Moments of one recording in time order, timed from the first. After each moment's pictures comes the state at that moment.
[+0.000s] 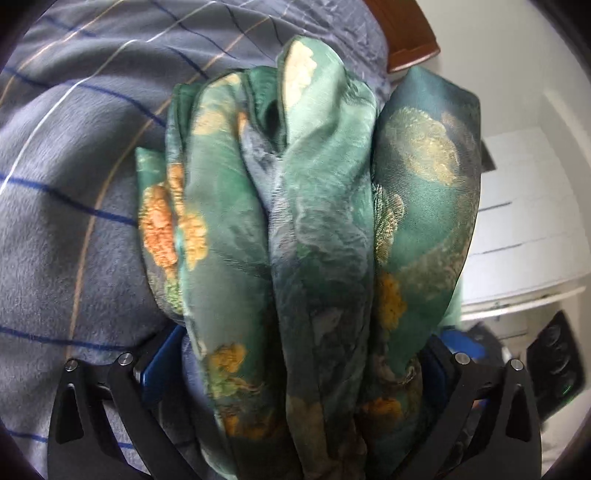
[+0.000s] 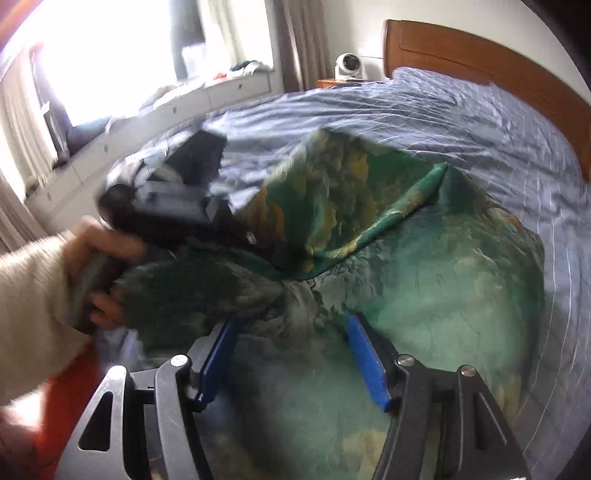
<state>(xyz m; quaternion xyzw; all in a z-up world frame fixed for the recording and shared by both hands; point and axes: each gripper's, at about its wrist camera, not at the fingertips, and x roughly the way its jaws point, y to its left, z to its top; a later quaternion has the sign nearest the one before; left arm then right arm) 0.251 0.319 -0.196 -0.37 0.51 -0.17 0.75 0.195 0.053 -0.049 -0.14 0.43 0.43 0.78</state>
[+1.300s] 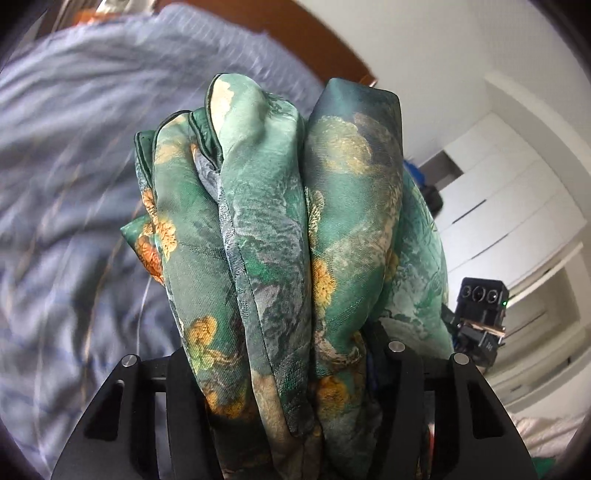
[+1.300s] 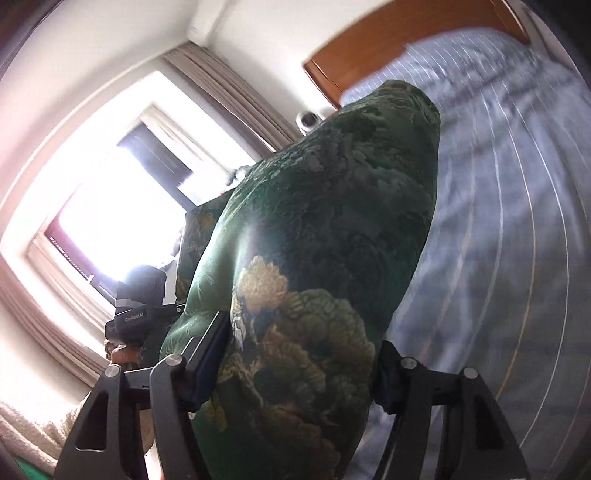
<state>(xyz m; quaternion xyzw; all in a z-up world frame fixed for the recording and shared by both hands) 0.221 0.256 -0.045 -0.32 0.38 -0.18 0.85 0.305 -0.064 -0.018 0.17 0.40 0.46 0.78</state>
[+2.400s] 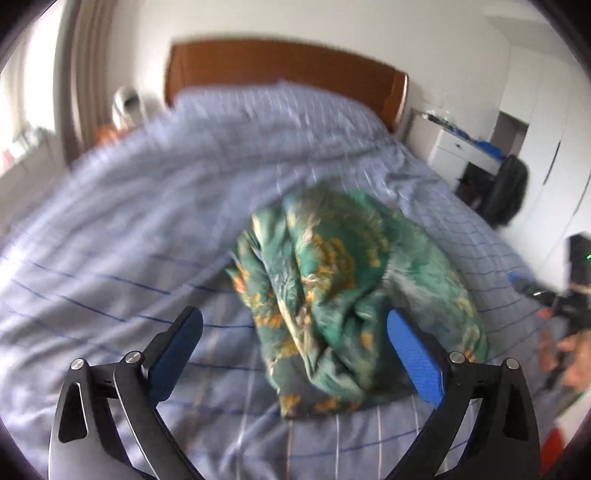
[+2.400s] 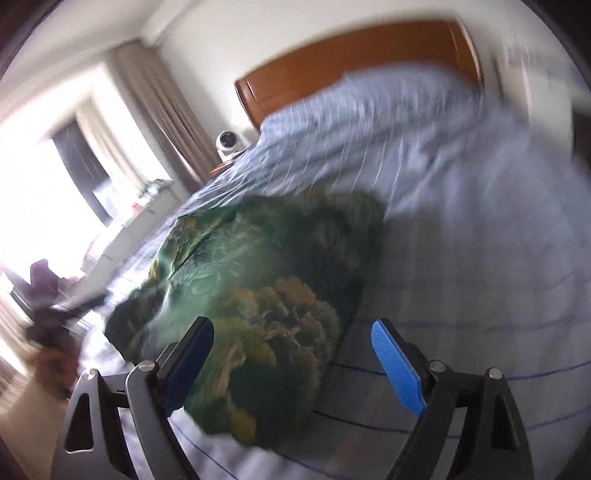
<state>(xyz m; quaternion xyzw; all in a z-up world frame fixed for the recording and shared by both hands) 0.289 0.192 -0.021 -0.07 0.32 0.02 0.95 0.401 -0.124 -0.044 0.04 0.37 0.29 0.88</state>
